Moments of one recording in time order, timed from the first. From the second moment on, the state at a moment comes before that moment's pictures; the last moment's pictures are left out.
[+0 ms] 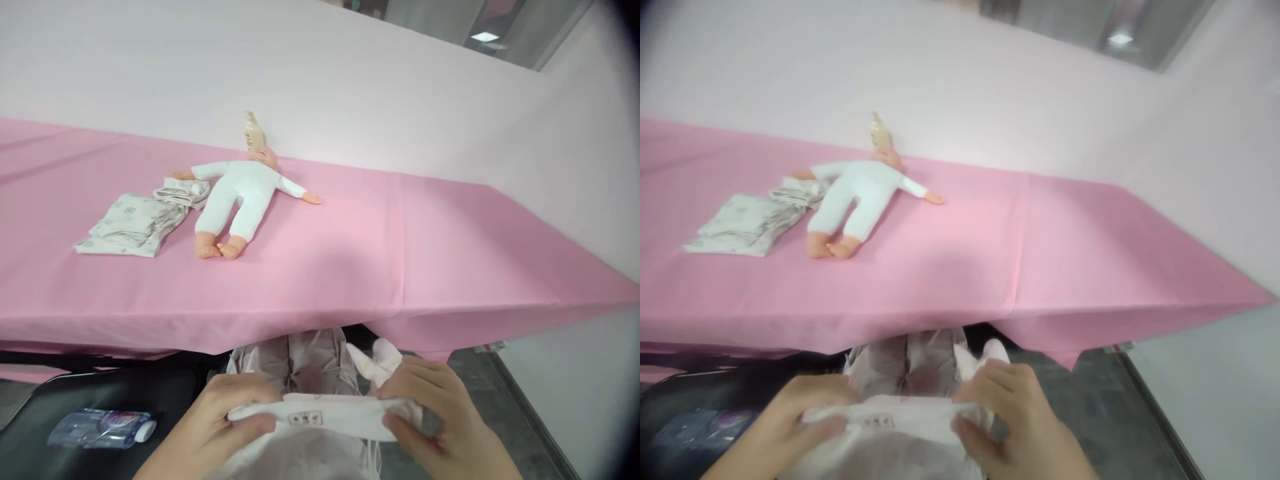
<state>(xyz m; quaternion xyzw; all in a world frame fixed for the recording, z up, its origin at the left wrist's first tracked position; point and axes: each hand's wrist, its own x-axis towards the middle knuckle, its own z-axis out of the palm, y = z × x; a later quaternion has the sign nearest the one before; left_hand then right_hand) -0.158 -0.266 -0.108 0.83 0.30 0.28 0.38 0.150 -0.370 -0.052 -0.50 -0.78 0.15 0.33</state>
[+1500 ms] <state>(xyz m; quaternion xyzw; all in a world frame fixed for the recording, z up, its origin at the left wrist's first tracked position) -0.160 -0.272 -0.138 0.82 0.48 0.33 -0.01 0.146 -0.352 -0.151 -0.56 -0.73 0.18 0.34</state>
